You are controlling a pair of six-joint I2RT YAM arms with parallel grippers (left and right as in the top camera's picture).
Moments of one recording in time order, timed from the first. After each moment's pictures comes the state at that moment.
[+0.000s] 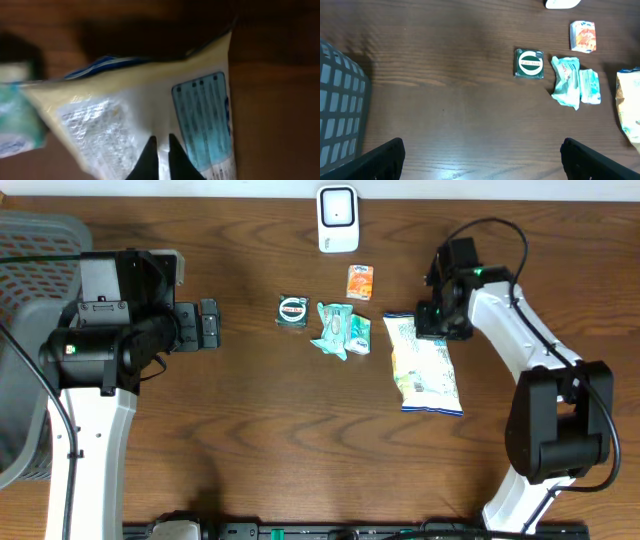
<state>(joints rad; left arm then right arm) 0.02 1.29 1.42 -1.07 0.14 -0.01 0.16 1.94 1.39 -0.80 -0.09 0.22</state>
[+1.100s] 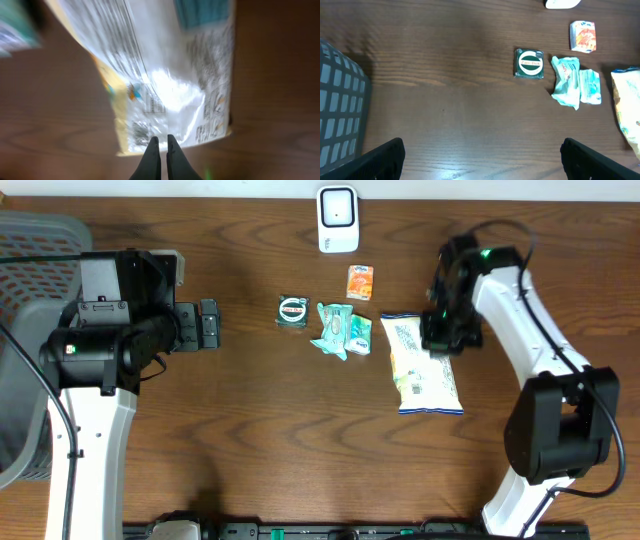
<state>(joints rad) 0.02 1.29 1.42 -1.07 0.14 -0.01 0.18 1.94 1.54 -1.30 -0.12 0.20</state>
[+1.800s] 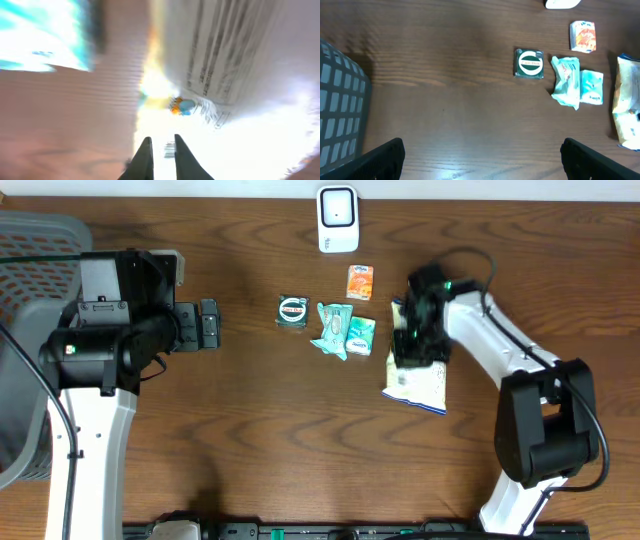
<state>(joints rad) 0.02 1.29 1.42 -1.07 0.14 -0.01 0.26 1.94 1.46 -1.07 -0.23 0.27</state>
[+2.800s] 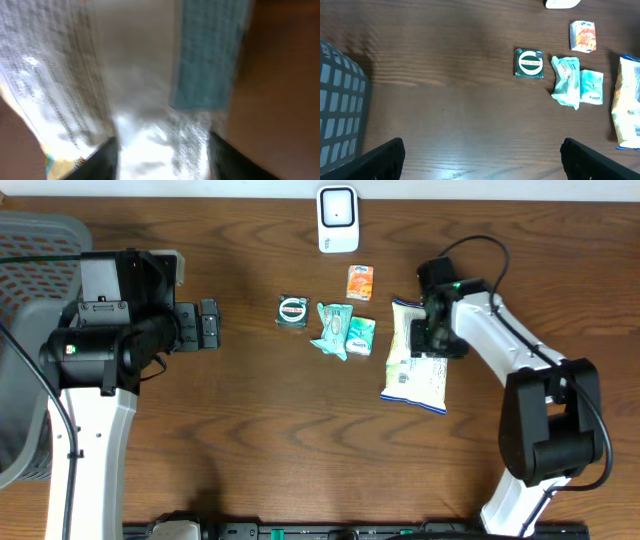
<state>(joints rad) 0.02 1.29 1.42 -1.07 0.14 -0.01 0.22 1.94 1.38 -0.94 0.08 0.31</state>
